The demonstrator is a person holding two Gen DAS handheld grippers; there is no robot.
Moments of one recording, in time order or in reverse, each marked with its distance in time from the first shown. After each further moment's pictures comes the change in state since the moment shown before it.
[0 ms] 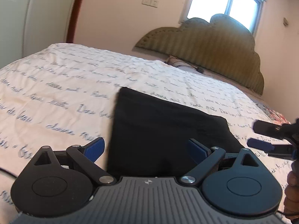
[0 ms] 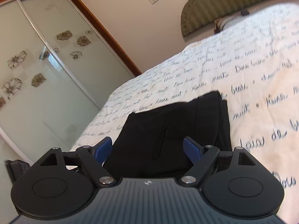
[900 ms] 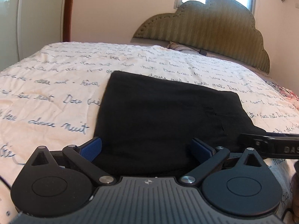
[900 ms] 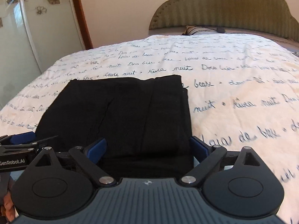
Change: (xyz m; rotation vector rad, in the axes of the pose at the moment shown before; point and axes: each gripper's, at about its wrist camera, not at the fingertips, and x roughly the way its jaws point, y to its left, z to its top) left arm 0.026 -0.016 -0.025 0.105 0.035 0.079; right arm 0.036 0.015 -0.035 -0.242 0.072 -0.406
